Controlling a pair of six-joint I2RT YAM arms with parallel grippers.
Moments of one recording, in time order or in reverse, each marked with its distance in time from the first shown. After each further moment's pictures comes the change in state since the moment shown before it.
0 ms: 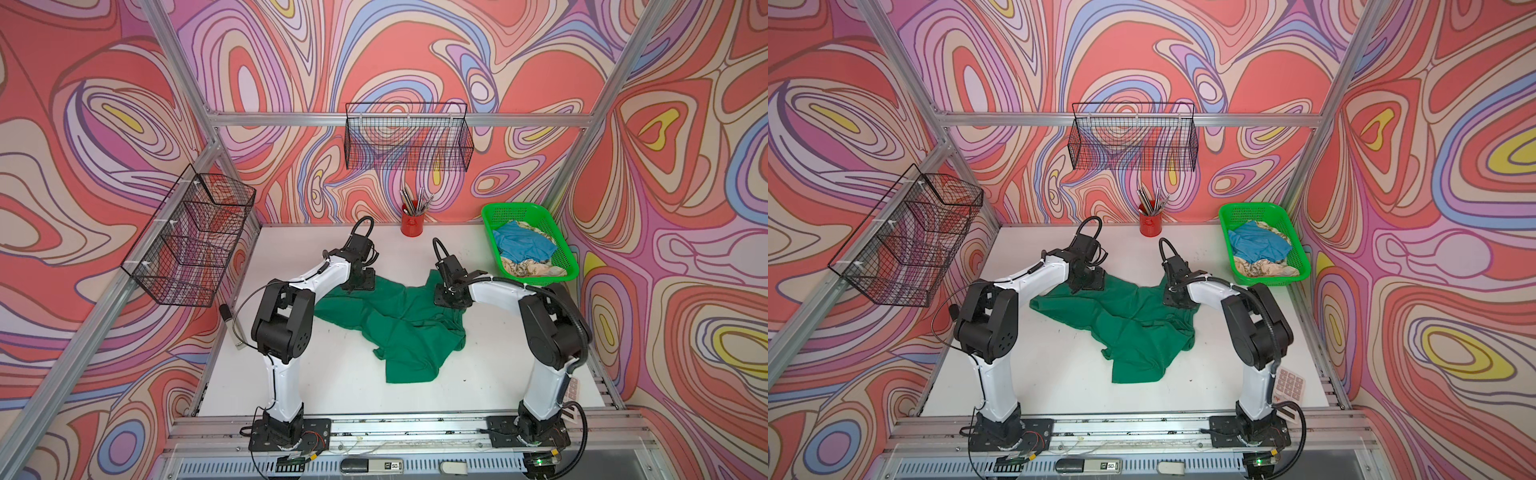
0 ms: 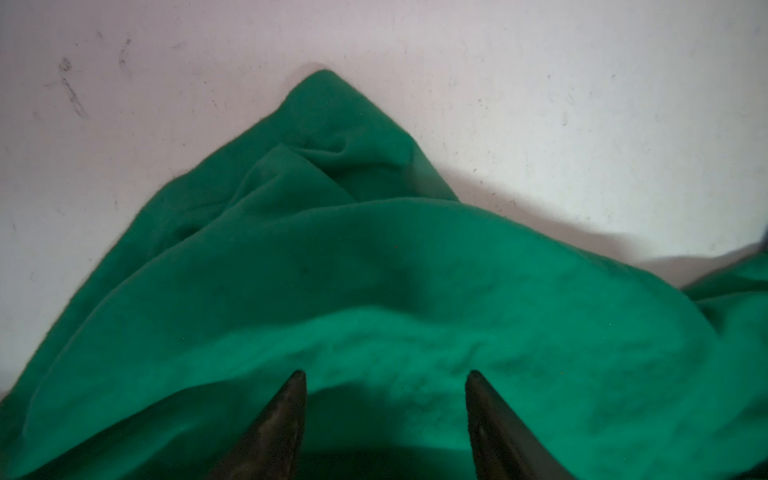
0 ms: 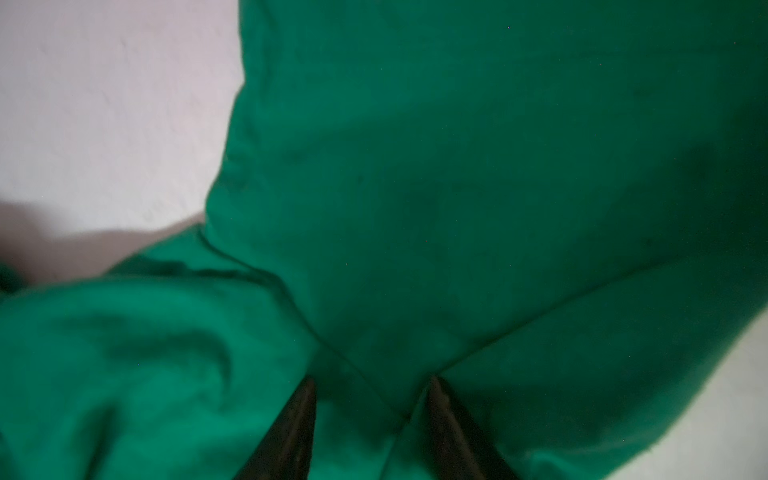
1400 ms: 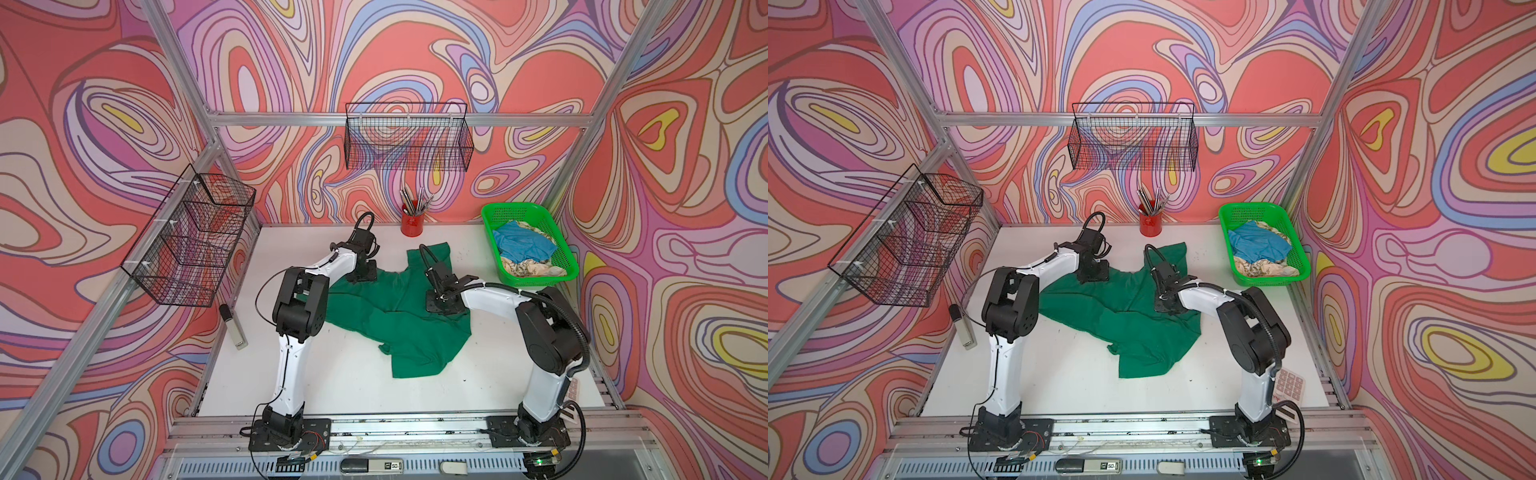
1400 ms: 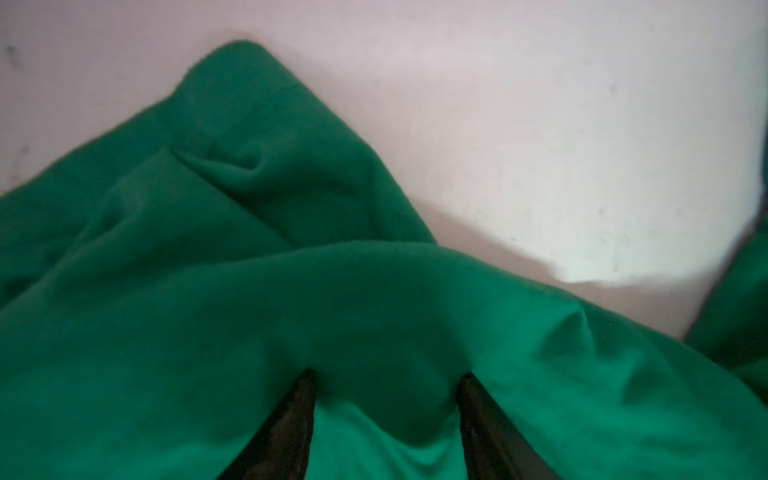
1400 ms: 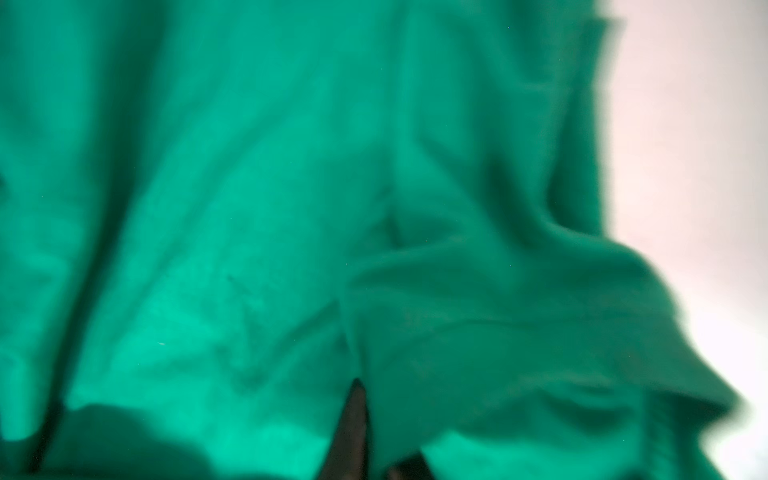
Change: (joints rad) left arm 0.055 0.248 0.229 0.010 0.013 -0.034; right arm 0.077 -0.111 -0.084 -0.032 0.060 -0.008
